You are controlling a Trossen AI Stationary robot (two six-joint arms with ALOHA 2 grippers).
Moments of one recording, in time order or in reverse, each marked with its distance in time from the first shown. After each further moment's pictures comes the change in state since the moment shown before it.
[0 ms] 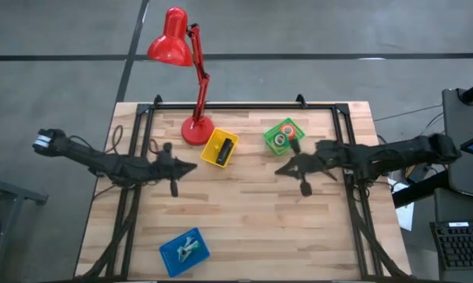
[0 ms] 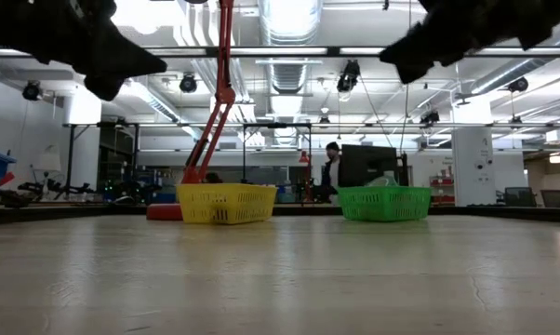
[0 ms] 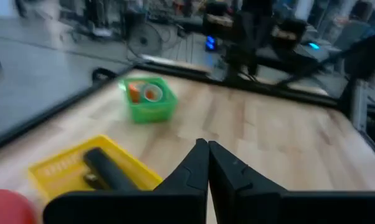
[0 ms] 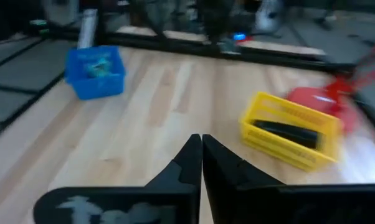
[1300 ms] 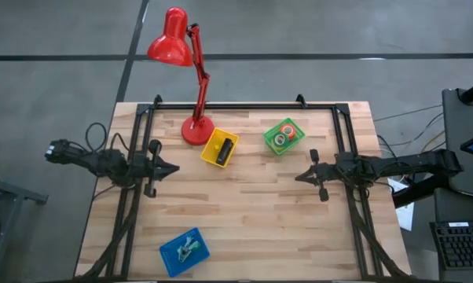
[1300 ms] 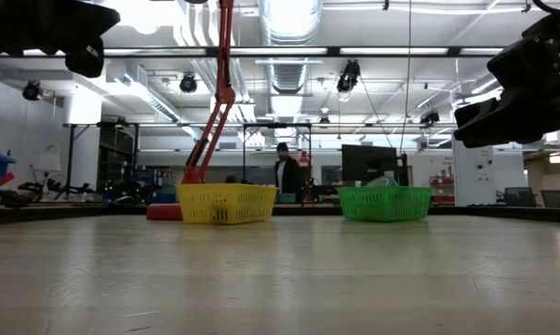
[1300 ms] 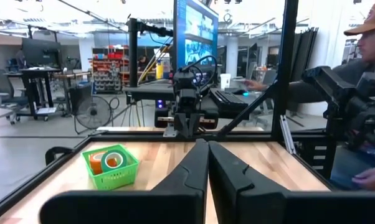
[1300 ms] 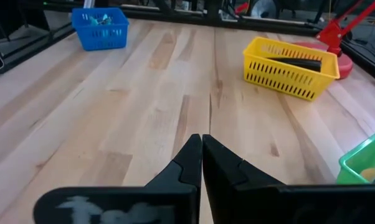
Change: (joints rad) left arm -0.008 -0.421 -0.124 -0.065 0.213 0.255; right arm -0.016 -0.560 -0.530 0.009 0.024 0.010
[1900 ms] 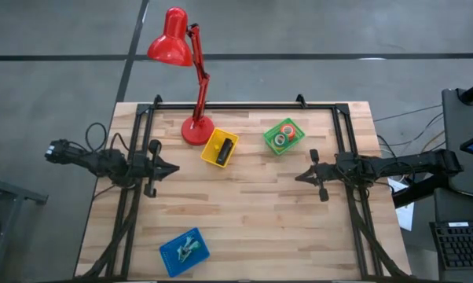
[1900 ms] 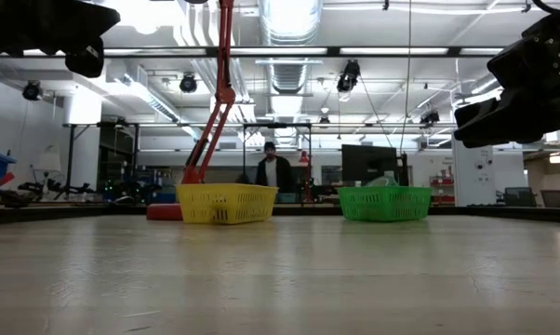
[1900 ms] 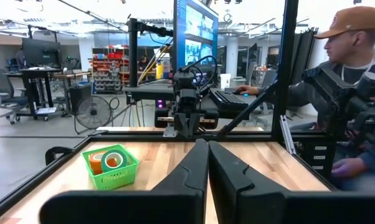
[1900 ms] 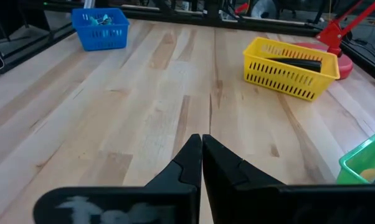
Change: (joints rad) left arm 0.000 0.000 0.000 0.000 0.000 -0.001; right arm 0.000 0.000 0.000 0.001 -0.001 0.000
